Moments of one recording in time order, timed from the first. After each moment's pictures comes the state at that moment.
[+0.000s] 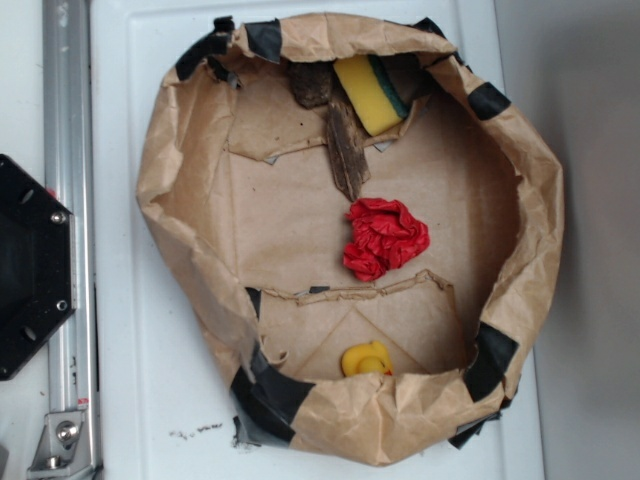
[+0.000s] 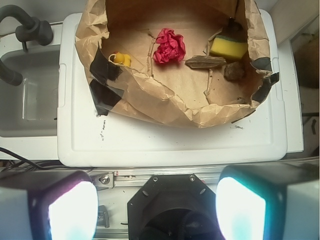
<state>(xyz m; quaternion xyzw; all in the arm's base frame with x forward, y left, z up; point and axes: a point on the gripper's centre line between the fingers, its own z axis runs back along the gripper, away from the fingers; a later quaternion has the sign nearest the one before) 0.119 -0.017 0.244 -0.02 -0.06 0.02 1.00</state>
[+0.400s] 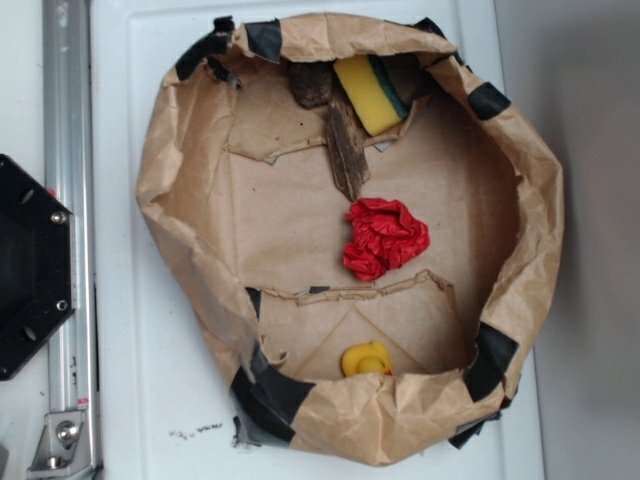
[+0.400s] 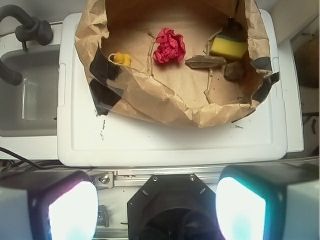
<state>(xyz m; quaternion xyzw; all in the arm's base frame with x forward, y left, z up) 0.119 -0.017 0.241 -0.02 -0.06 0.02 1.00</state>
